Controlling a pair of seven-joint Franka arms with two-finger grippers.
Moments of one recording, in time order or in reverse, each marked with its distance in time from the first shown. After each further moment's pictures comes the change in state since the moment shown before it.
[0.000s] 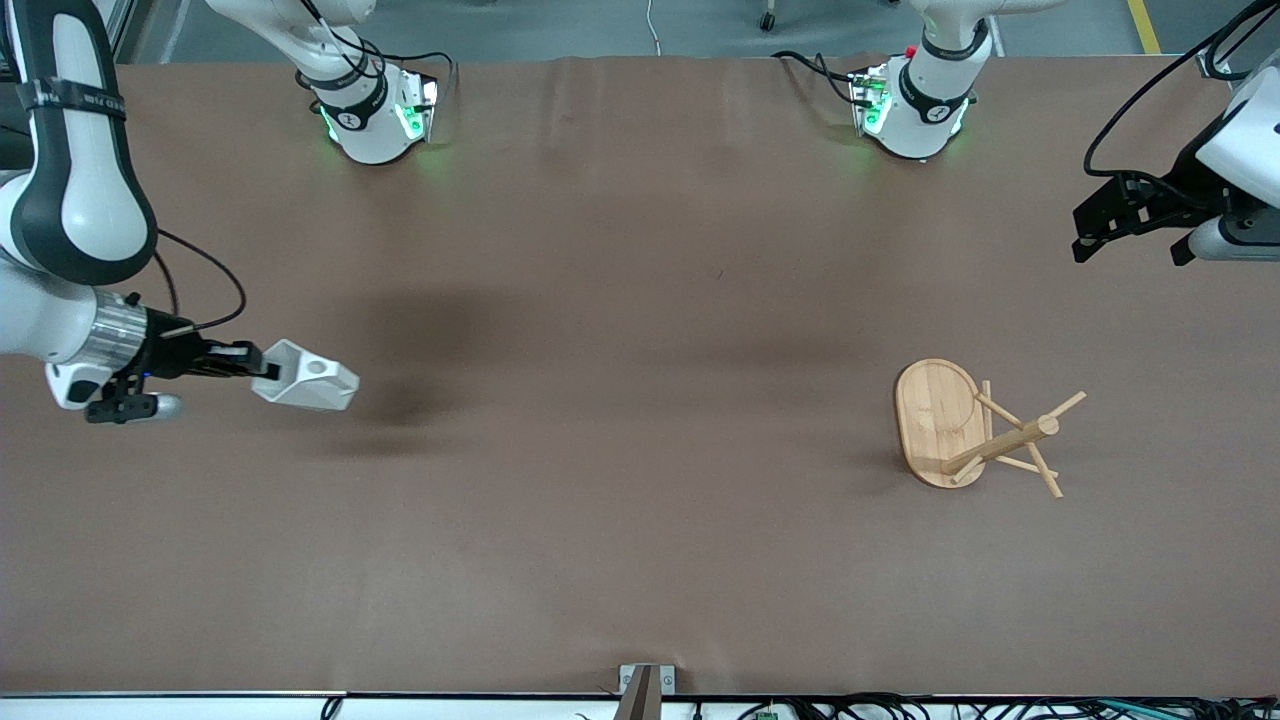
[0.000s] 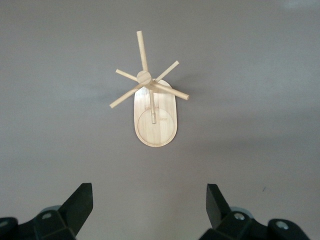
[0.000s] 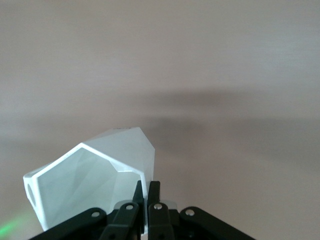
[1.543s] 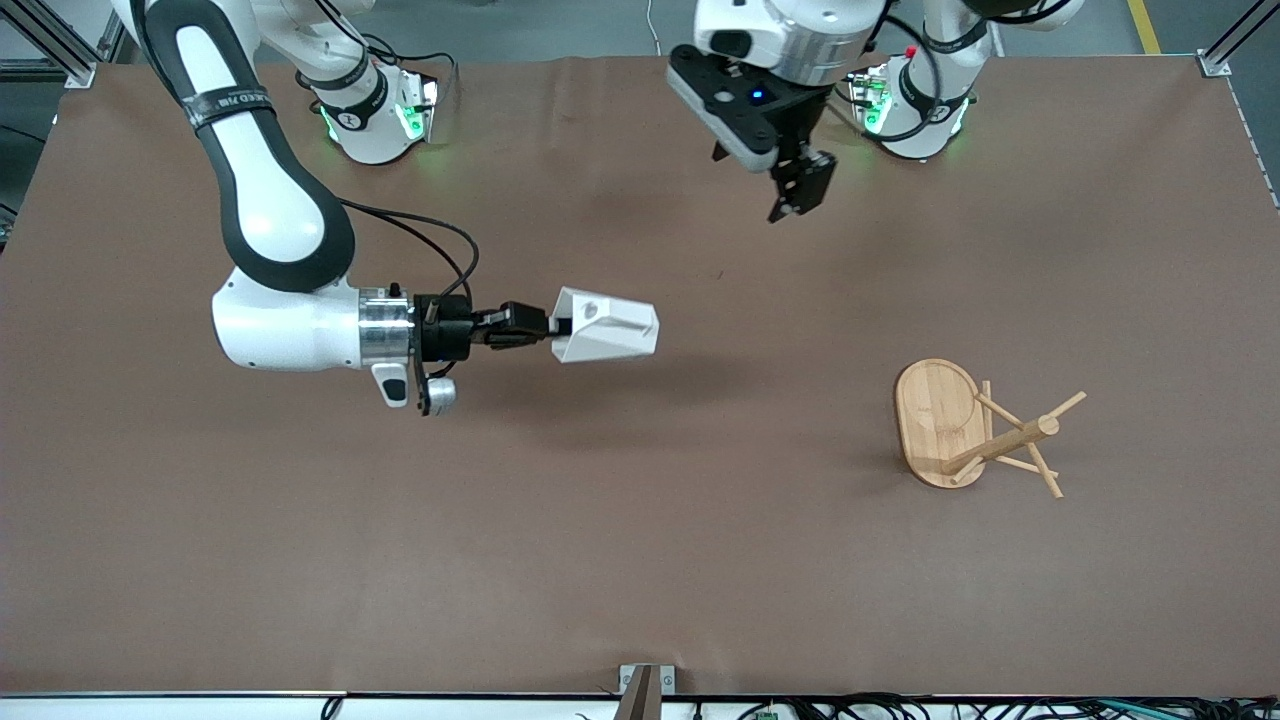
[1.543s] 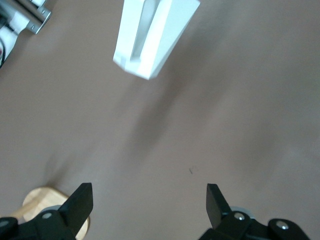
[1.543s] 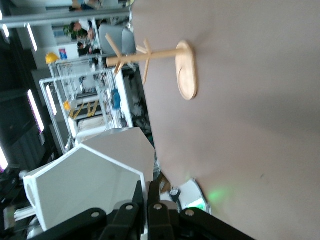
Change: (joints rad) left arm -0.535 0.107 -0.085 0.019 -0.045 0.172 0.342; right arm 0.201 0.148 0.256 0.083 0.805 0.005 -0.003
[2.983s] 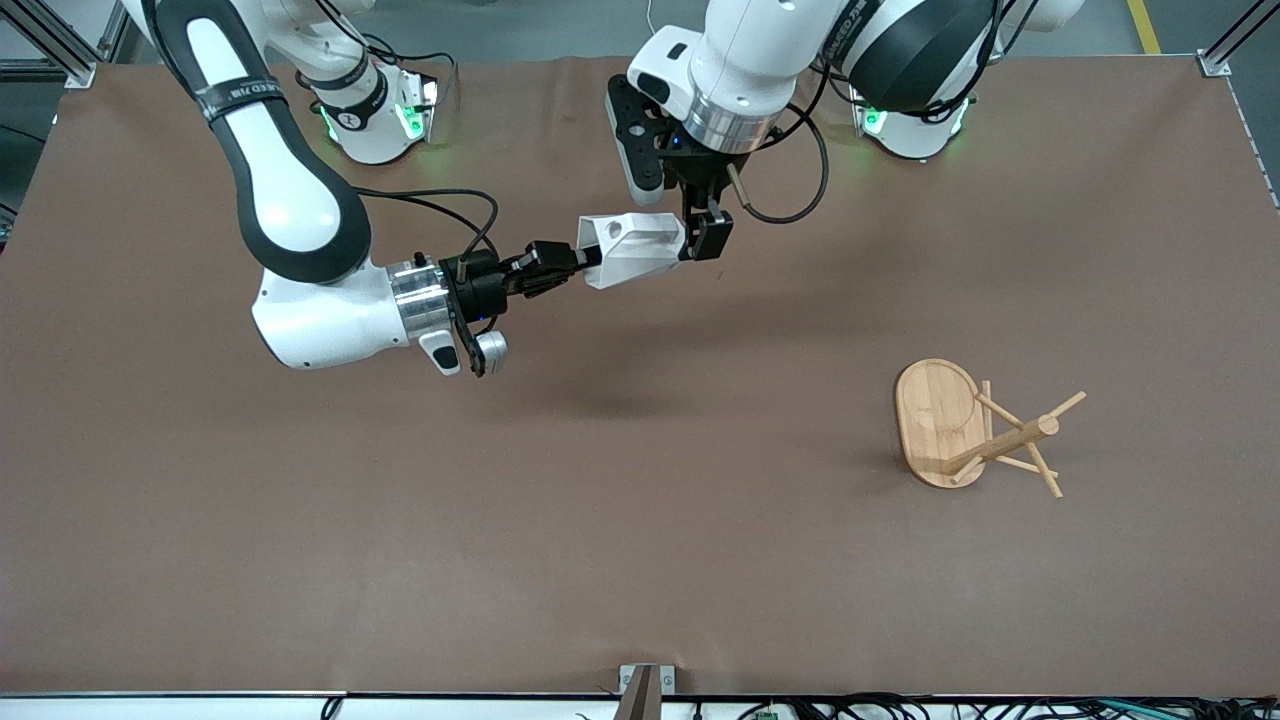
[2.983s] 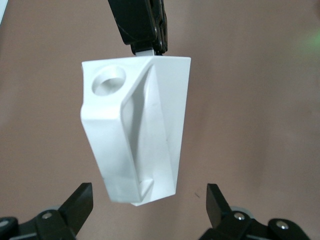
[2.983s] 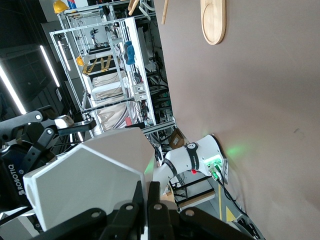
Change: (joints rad) left arm 0.001 0.115 -0.048 0.000 -0.055 0.137 0.276; right arm 0.001 0.001 0.034 0.002 0.012 -0.156 0.000
